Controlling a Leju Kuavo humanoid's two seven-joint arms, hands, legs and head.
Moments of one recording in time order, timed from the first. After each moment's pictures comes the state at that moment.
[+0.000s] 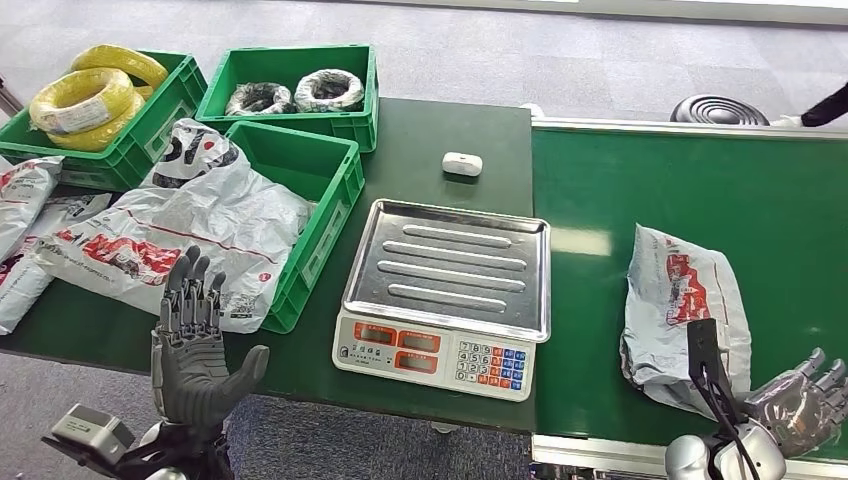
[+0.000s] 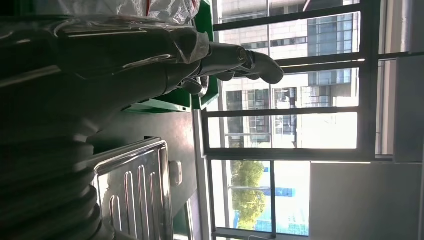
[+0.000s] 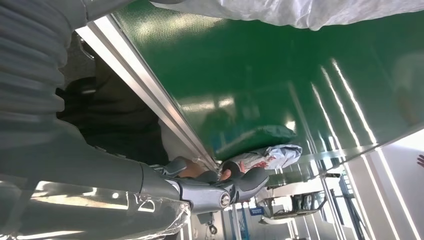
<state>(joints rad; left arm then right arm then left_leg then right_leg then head) 0.14 -0.11 -0.21 -1.77 0.04 0.06 -0.70 -0.17 0.05 -0.47 -1.14 1.31 -0.51 0.25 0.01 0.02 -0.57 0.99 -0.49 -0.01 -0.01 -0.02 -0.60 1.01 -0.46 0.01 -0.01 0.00</state>
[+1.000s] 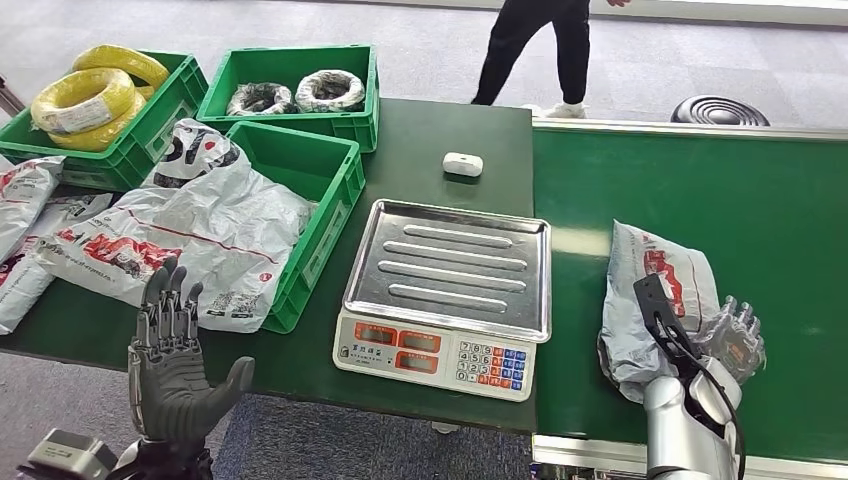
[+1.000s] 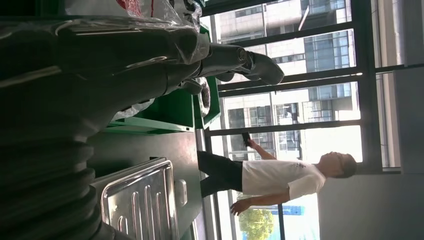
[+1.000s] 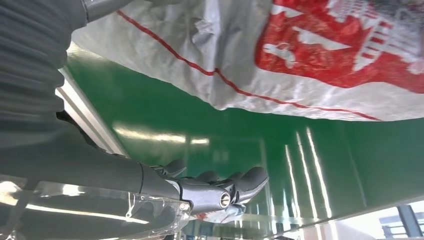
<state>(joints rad) 0.21 -0.16 -0.14 -1.85 -0.05 0.03 -0.70 -0.40 0.02 -0.41 -0.92 1.33 -0.25 0.20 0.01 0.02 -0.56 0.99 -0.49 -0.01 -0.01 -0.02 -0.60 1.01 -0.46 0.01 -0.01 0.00</state>
